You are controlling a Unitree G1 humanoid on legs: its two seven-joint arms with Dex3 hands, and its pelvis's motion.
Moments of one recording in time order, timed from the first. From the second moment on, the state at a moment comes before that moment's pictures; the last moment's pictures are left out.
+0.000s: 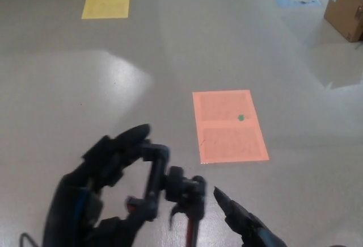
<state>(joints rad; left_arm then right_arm) 0.21 0.14 -0.11 -0.22 -0.09 -0.38 -0.19 0.17 -0.15 0.38 0.09 -0.56 -0.19 -0.10</state>
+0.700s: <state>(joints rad) 0.18 0.10 -0.27 -0.21 -0.05 -0.30 -0.18 0.11 -0.13 0.43 0.19 -0.58 -0.17 -0.16</state>
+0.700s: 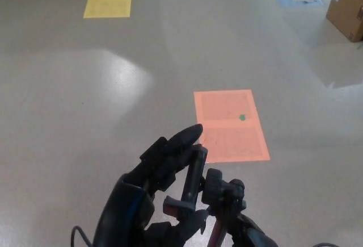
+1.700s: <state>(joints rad) 0.23 -0.03 -0.38 -0.37 0.08 -0.07 0.01 0.11 -0.03 0.35 0.31 -0.54 -0.24 -0.36</state>
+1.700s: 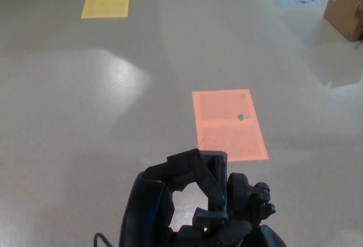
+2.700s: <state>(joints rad) -0.38 -0.09 -0.40 -0.58 0.15 0.29 -0.01 0.09 -0.01 0.35 0.34 -0.48 -0.29 -0.43</state>
